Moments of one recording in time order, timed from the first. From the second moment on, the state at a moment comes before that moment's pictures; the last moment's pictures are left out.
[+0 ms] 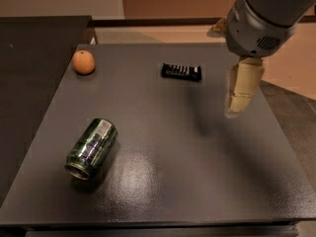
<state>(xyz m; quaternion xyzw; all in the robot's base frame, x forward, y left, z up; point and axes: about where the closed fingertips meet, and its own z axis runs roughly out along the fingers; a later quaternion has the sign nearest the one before) 0.479 -0.128 0.969 -0.71 0.68 -0.02 0.18</state>
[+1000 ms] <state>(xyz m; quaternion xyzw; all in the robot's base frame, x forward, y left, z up) 0.492 0.005 0.957 -0.89 0.41 -0.06 0.18</state>
